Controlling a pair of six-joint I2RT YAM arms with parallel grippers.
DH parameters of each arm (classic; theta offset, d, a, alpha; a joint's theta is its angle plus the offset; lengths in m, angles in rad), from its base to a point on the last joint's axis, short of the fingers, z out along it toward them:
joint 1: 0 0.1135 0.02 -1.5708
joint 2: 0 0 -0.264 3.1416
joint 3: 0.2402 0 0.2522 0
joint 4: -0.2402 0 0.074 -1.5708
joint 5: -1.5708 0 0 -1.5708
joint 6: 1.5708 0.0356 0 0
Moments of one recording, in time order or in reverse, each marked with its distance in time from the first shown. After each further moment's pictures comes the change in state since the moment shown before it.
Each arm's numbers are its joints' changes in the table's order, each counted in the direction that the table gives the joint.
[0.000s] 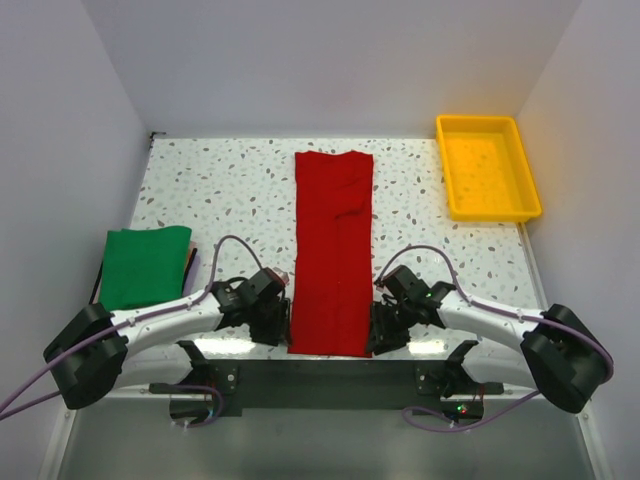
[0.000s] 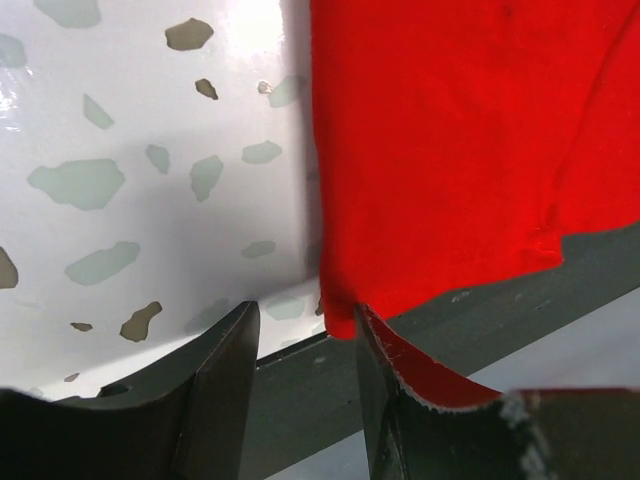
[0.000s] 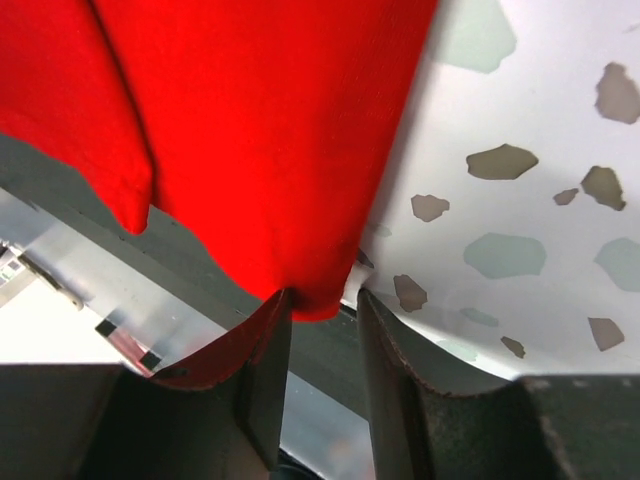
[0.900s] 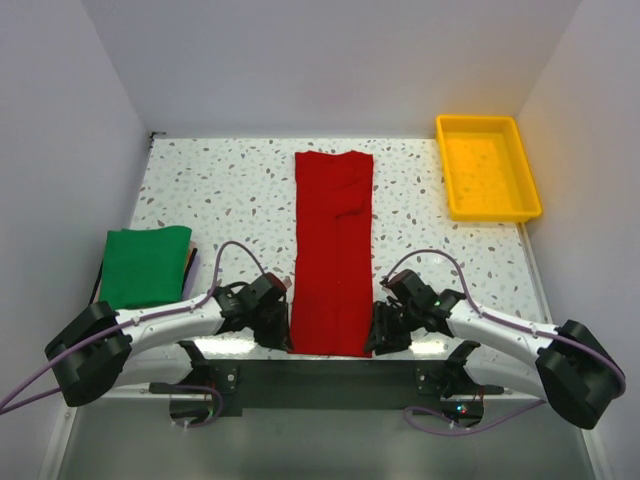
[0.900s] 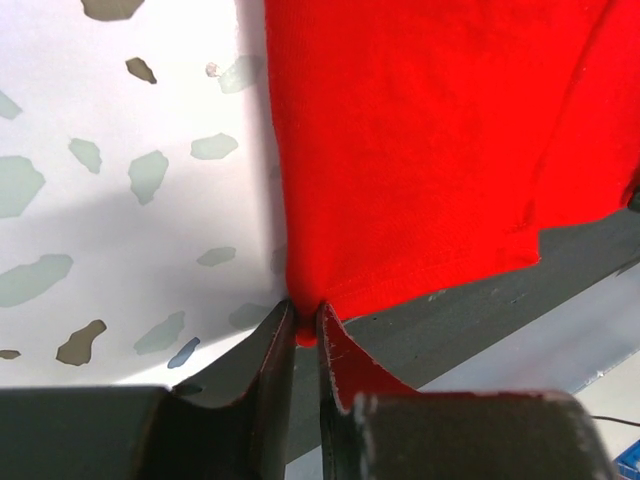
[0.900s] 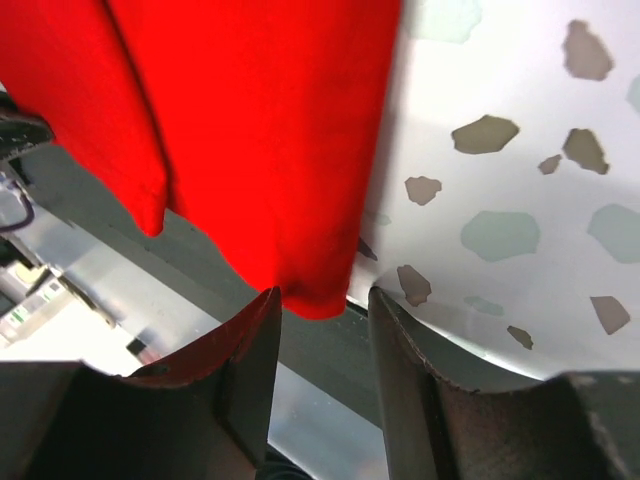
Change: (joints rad) left arm -0.032 0.014 -0.047 0.106 -0.047 -0.072; right arm 0.006 -0.108 -0.063 0.043 -0.010 0.103
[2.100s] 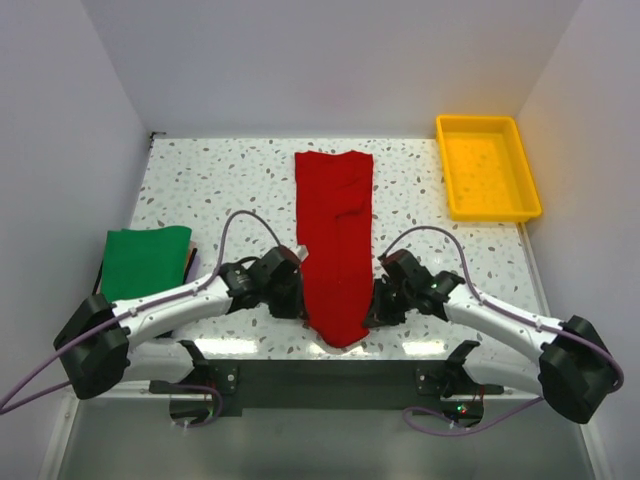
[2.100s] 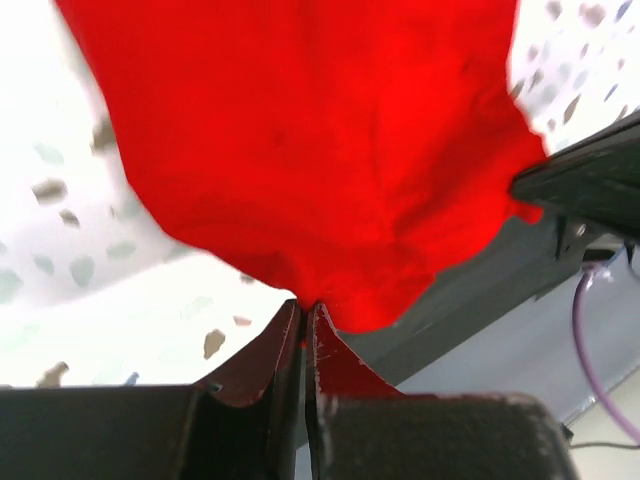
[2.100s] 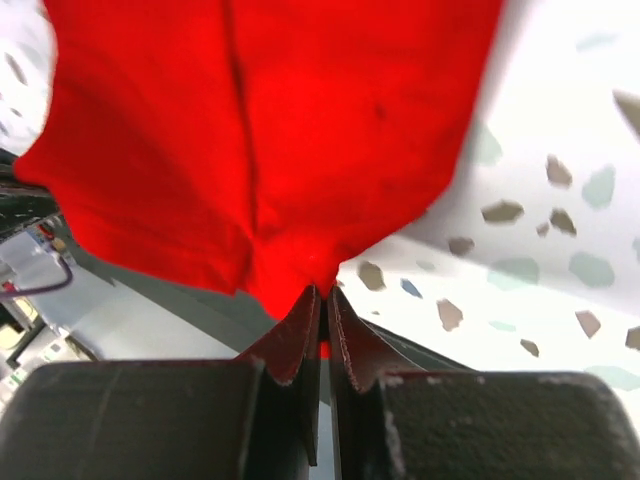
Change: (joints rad) left arm 0.002 0.039 0.232 -0.075 0.073 0.071; right arm -0.006 0.019 0.165 -0.077 -0.150 0.004
